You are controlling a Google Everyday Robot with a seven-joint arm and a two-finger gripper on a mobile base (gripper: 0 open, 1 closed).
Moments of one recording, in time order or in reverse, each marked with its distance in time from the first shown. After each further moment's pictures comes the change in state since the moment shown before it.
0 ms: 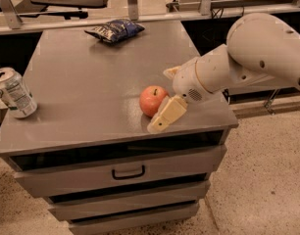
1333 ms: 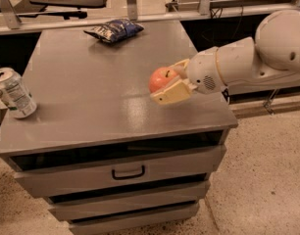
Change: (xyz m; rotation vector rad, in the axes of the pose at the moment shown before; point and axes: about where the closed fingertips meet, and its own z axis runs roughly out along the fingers) arm -0.018 -0.020 -0.028 0.005 -0.205 0.115
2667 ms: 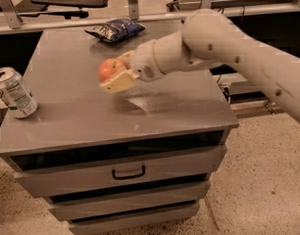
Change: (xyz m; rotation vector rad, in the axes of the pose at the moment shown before) arm -0.068 -0.009 0.118 -0.089 -0.088 -0.097
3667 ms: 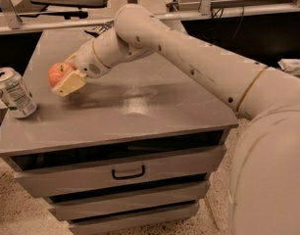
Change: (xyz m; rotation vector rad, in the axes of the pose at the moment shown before) arm -0.053 0.020 0.136 -0.208 0.014 -0.144
